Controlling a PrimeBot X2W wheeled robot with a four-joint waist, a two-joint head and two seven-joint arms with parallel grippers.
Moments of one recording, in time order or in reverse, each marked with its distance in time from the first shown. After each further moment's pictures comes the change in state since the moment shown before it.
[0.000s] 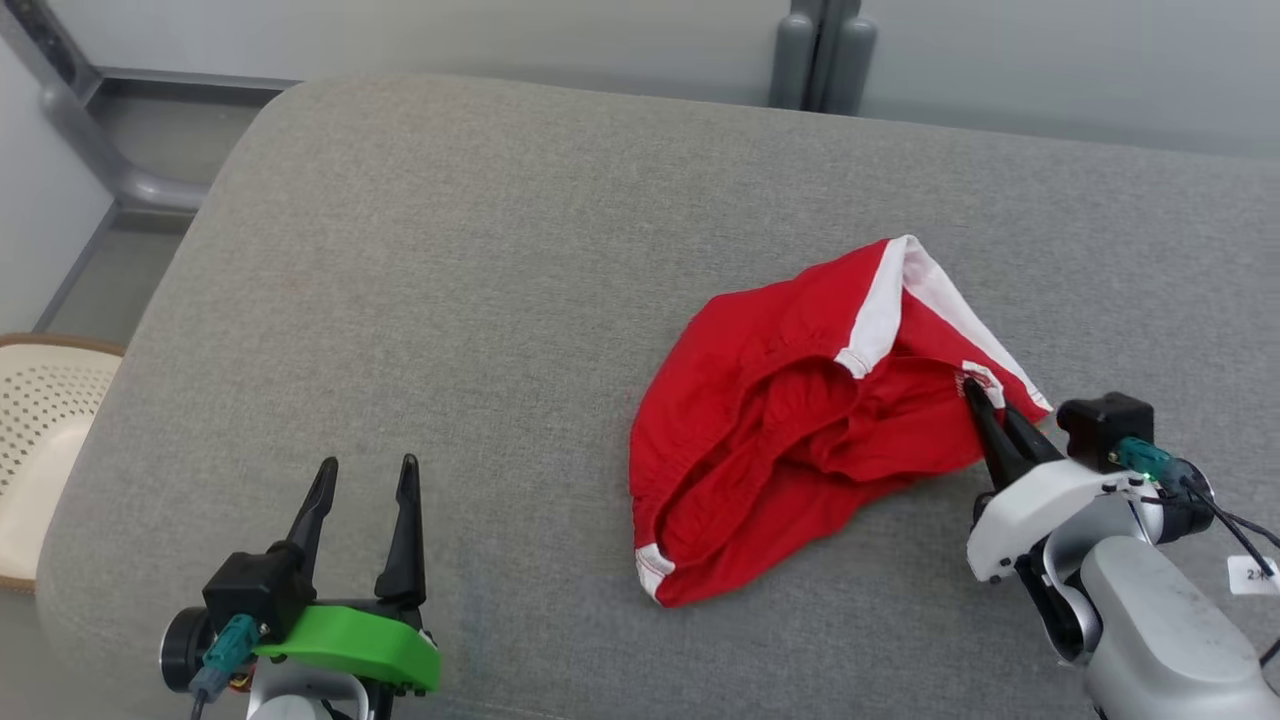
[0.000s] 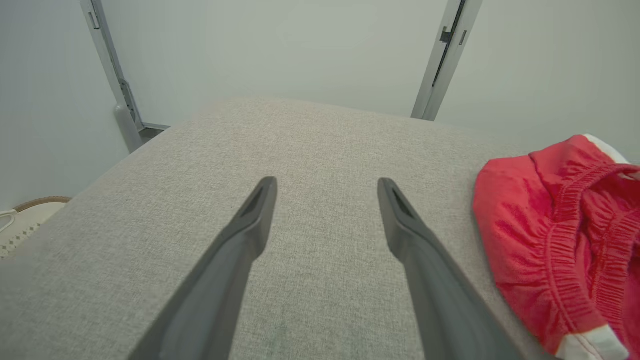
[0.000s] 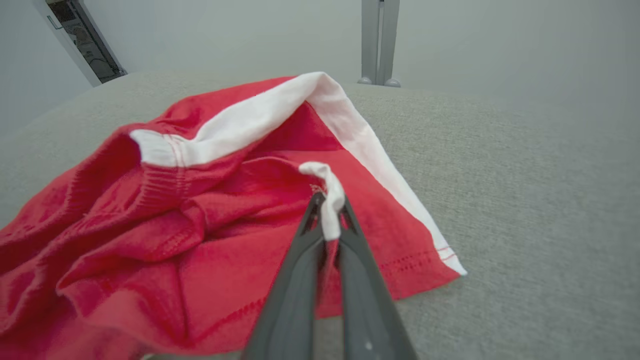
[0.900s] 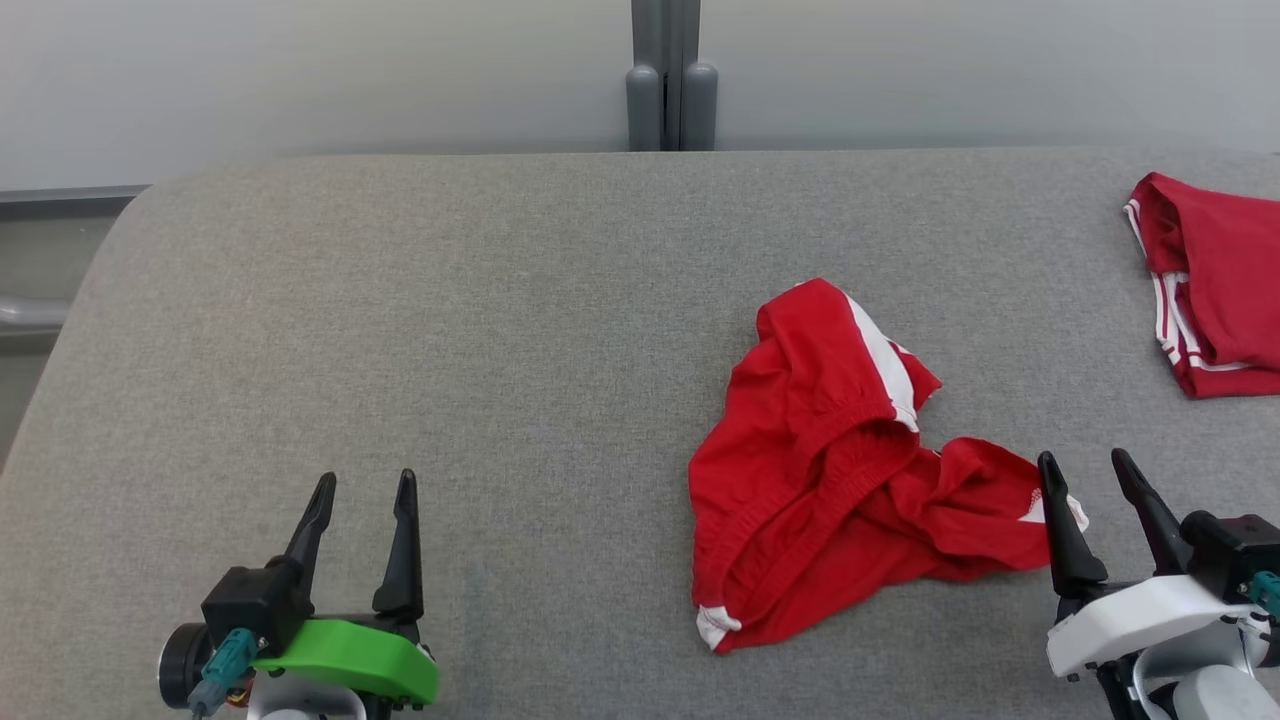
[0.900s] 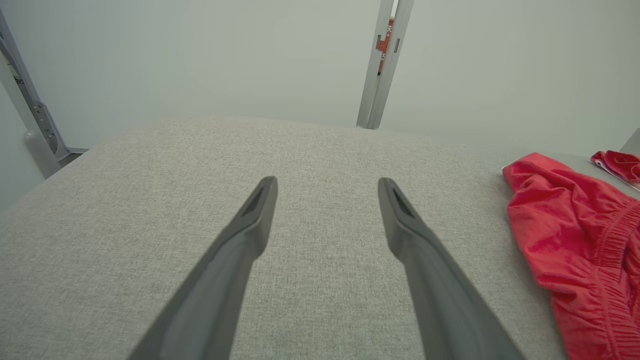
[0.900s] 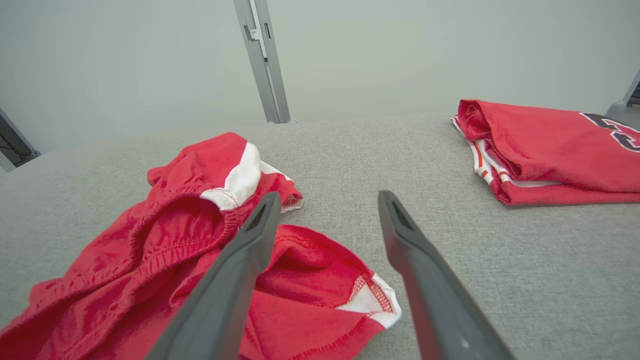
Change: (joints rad) left arm 0.026 -0.001 0.005 -0.003 0.000 0.002 0.000; right arm 0.391 0.030 -0.290 -0.423 -0.064 0.000 0.027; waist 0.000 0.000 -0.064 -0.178
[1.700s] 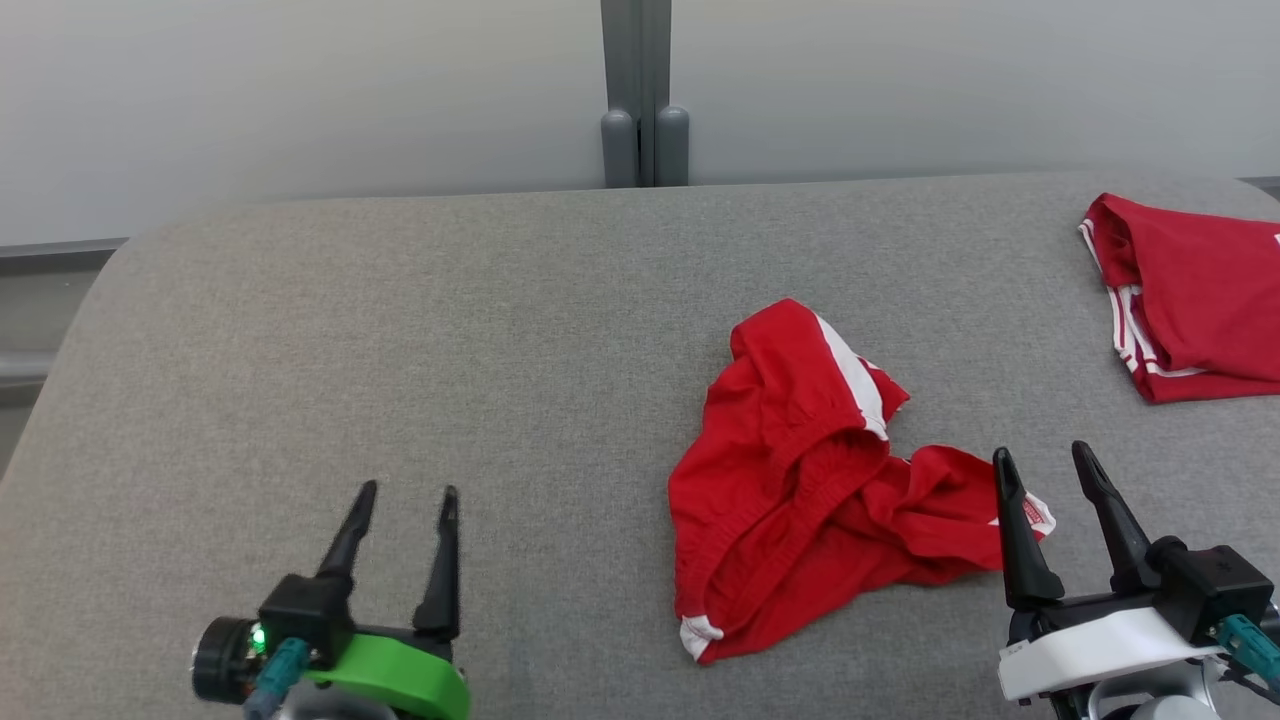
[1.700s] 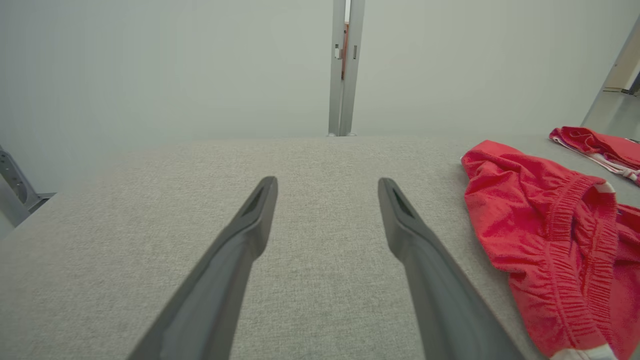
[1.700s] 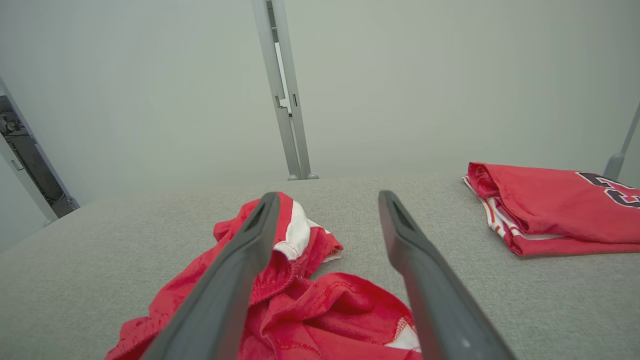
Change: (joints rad) left arm 0.027 0.015 -0.058 -0.027 0.067 -0.002 0.000; right arm 0.089 0.114 0.005 -0.218 -0.101 0.000 -0.027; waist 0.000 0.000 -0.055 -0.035
